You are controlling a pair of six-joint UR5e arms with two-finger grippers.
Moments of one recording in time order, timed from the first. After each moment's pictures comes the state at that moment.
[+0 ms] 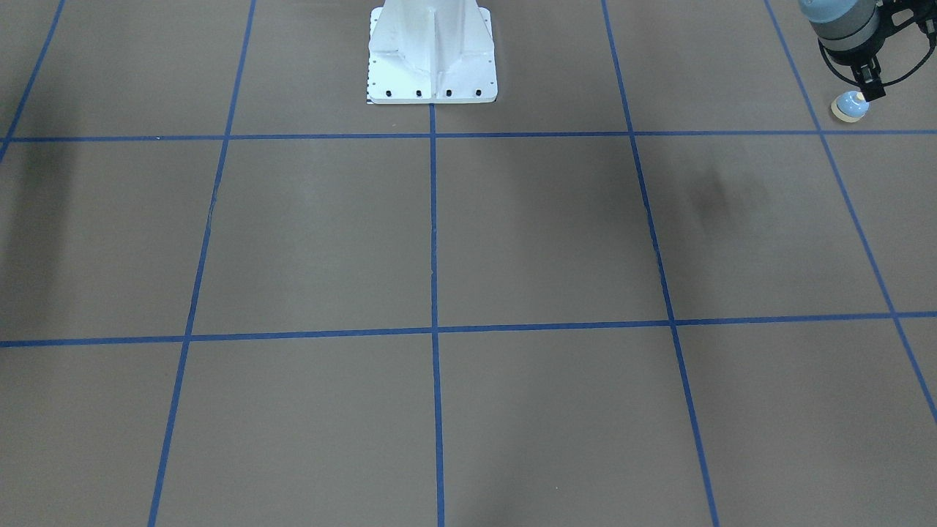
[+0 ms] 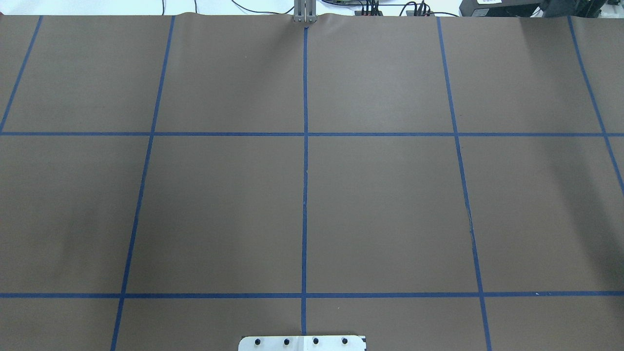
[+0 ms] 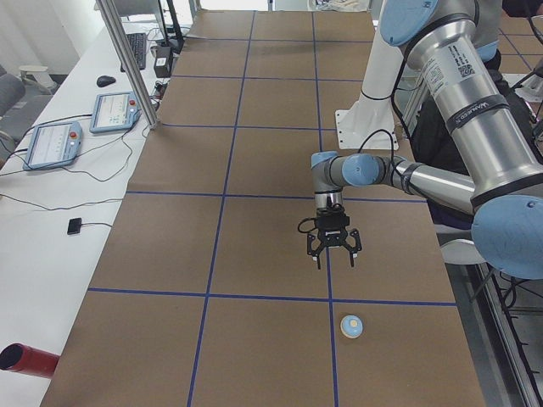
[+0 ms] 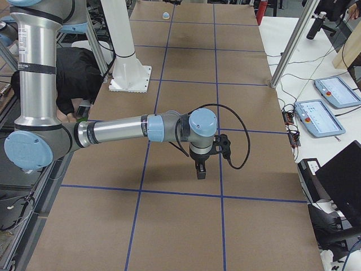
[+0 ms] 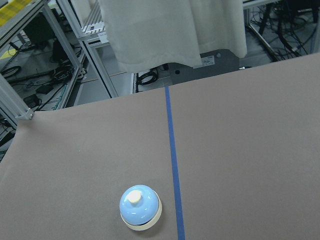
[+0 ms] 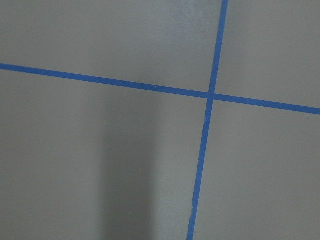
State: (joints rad) left arm -0.55 -1.03 -2.25 -1.30 -1.65 -2.53; right arm 1.57 -1.64 1.82 -1.71 2.41 -0.11
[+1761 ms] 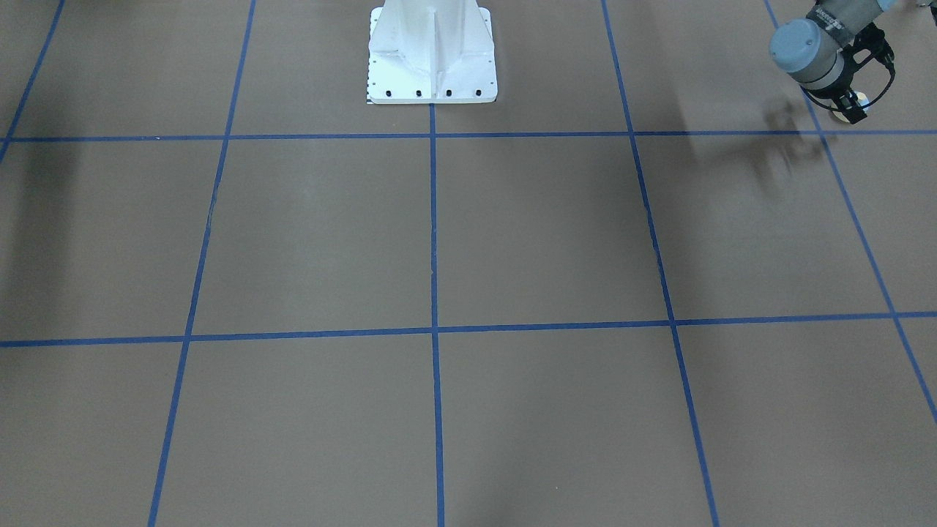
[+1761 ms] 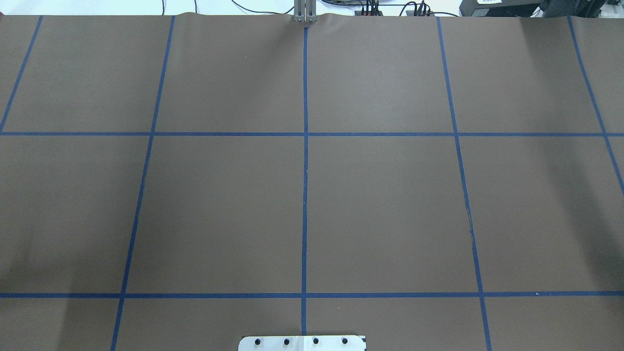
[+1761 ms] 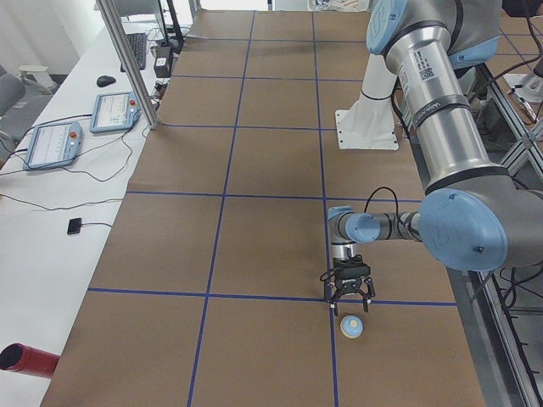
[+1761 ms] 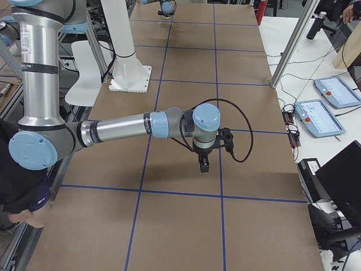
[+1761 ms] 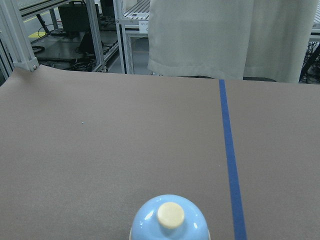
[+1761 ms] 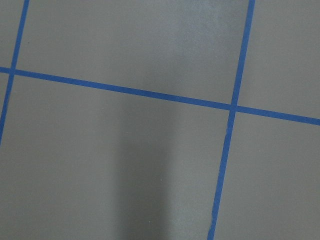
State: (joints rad) left arm -0.26 -1.02 -1.88 -1.63 -1.66 -2.97; right arm 1.55 -1.62 1.83 -1.71 2.44 -0.09
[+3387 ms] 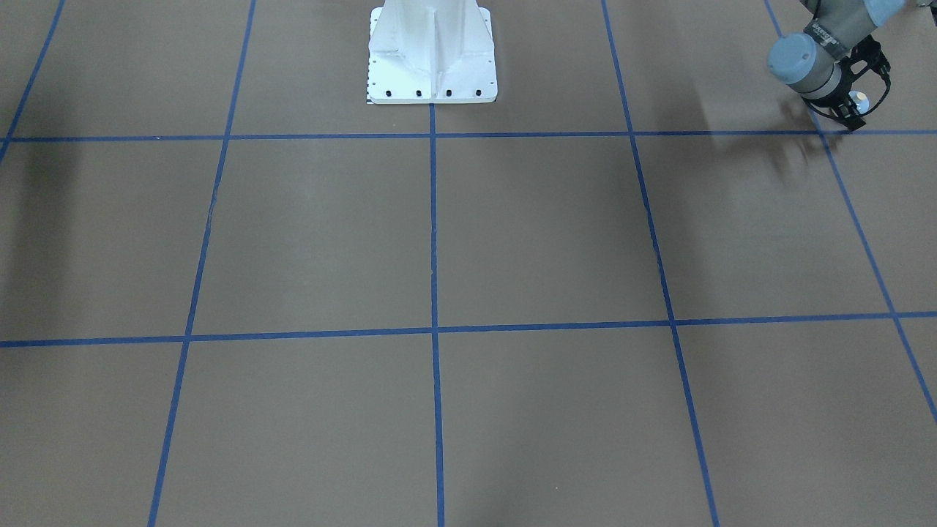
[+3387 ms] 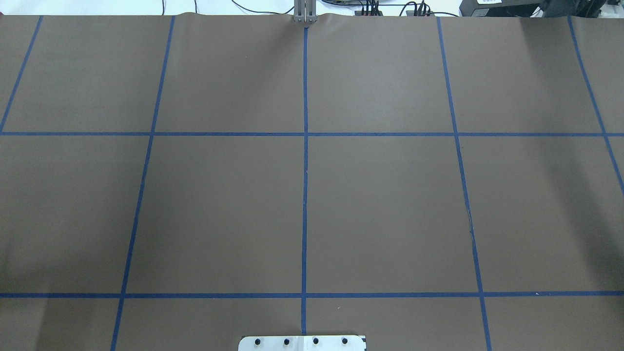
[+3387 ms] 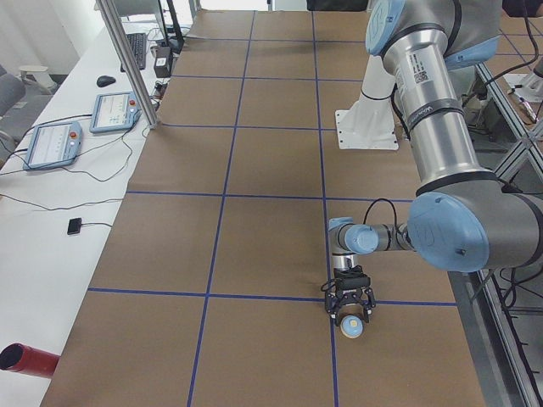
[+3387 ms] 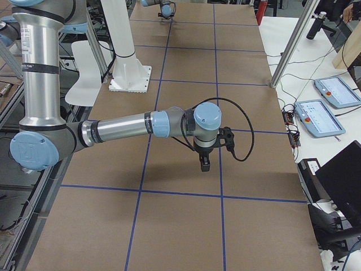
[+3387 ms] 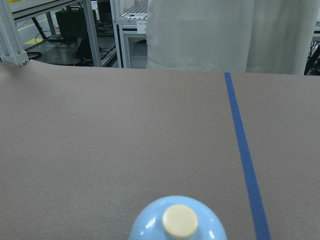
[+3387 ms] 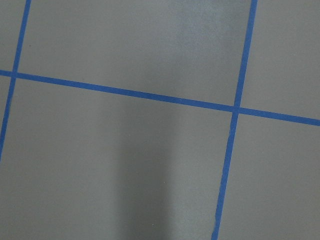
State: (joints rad) left arm -0.24 -1.05 -1.79 -1.66 -1.66 -2.97; right arm 1.55 -1.61 1.83 -1.71 2.44 -0.08
